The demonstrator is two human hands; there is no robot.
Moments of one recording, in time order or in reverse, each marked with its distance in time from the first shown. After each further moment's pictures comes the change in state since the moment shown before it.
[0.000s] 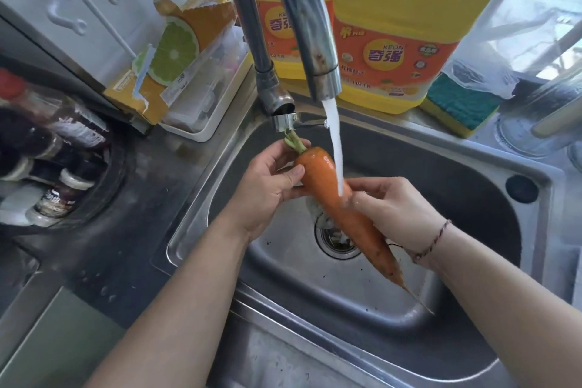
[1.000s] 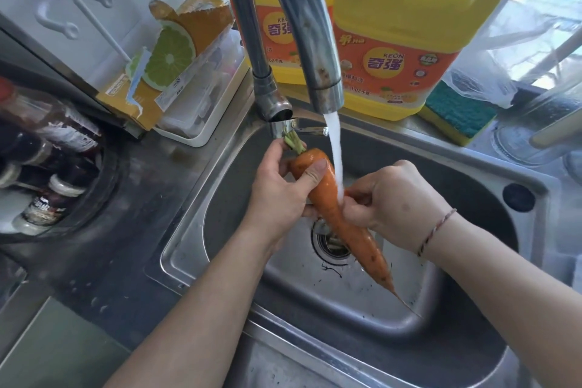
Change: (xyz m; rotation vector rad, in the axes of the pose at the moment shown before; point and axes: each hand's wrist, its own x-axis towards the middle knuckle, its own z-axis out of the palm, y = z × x) left_hand -0.006 0.012 0.035 0.116 0.216 -0.015; right_hand 0.004 -0.030 -0.008 -0.808 0.082 -0.395
